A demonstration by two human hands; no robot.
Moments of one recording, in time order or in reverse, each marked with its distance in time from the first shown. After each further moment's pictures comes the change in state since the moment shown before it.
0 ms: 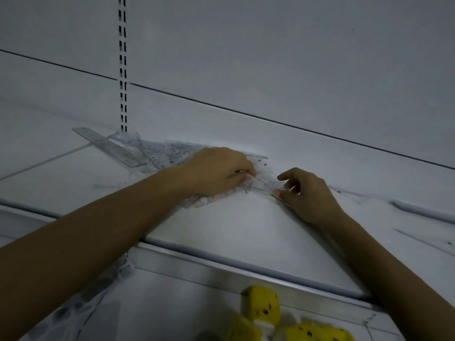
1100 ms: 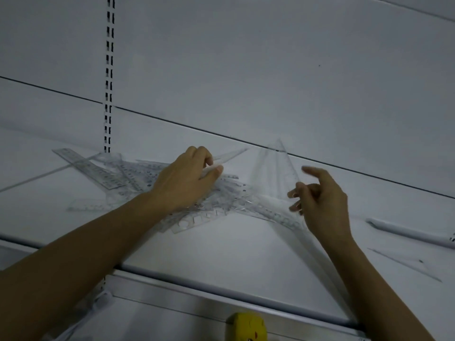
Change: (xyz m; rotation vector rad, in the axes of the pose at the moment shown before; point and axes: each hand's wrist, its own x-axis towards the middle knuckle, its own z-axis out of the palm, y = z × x) left_hand -0.001 0.001 0.000 -0.131 0.334 -0.404; right_hand -0.012 0.014 -0.032 0.393 0.466 -0.032
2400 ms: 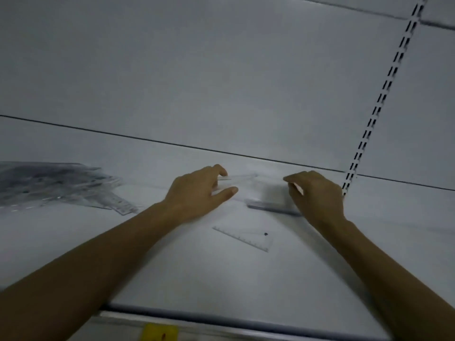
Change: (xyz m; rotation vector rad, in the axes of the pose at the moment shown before) left_hand 0.041 0.263 0.189 0.131 -0.133 0.110; right_hand 0.070 0.222 -0.235 -0.686 -0.004 -0.395
